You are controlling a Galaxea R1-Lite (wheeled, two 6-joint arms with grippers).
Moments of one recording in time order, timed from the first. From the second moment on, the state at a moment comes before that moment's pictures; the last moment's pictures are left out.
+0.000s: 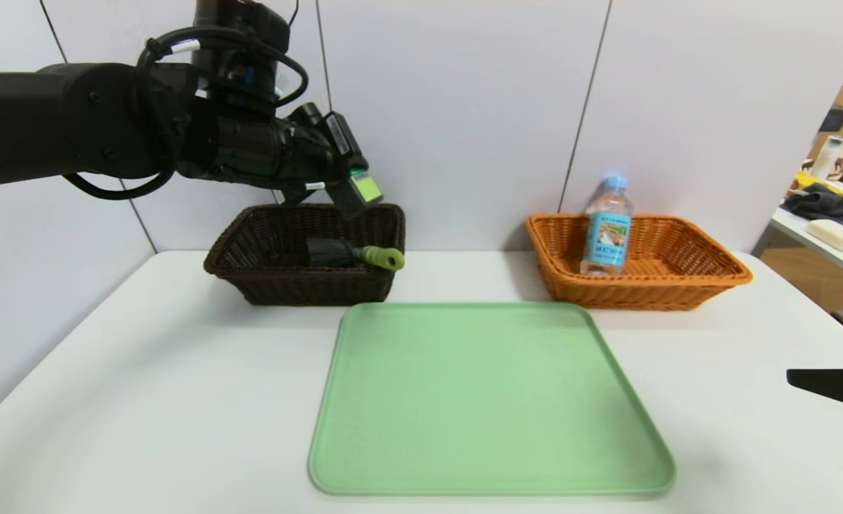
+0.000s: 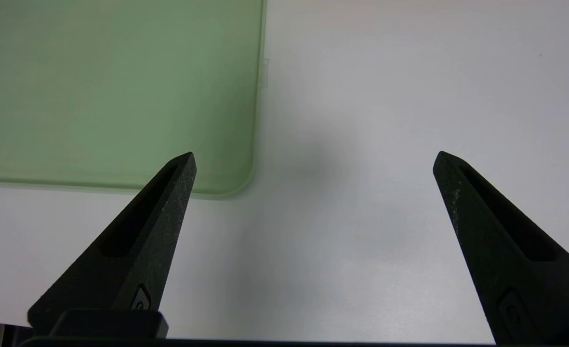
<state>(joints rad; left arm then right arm) -0.45 1.88 -1.76 0.24 0.01 -0.72 0.11 1.04 -0.93 0.58 0.03 0.12</state>
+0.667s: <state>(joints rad) -0.32 1.96 -1.81 0.31 0.03 -0.92 0.11 1.04 -0.93 0.58 0.04 0.12</state>
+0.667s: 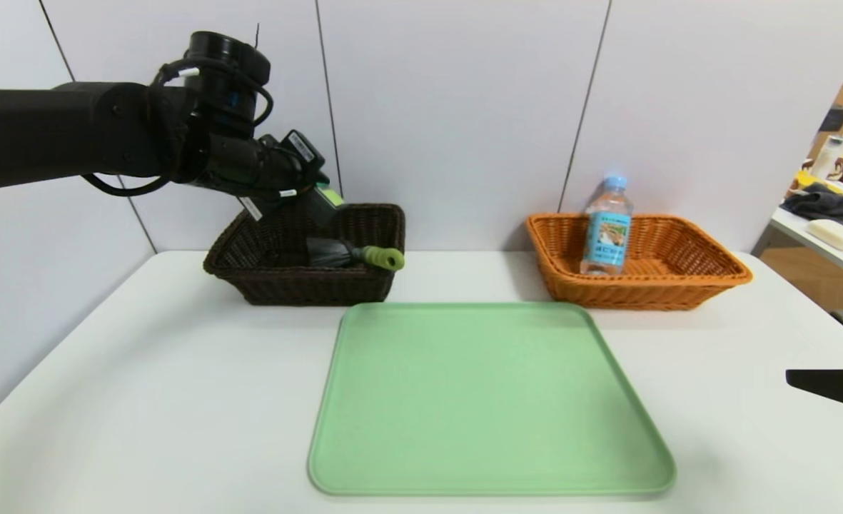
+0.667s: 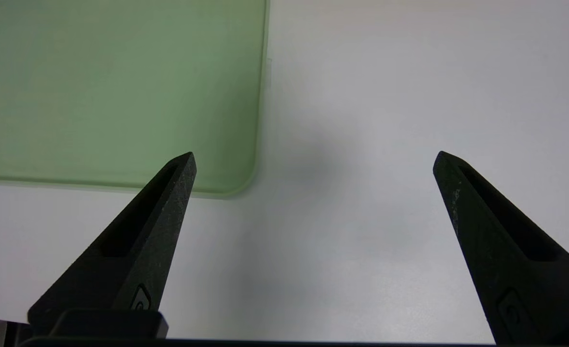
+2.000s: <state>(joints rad) -0.23 2.09 -1.84 0.32 0.08 -0.95 0.11 1.04 -0.93 0.58 0.06 0.12</state>
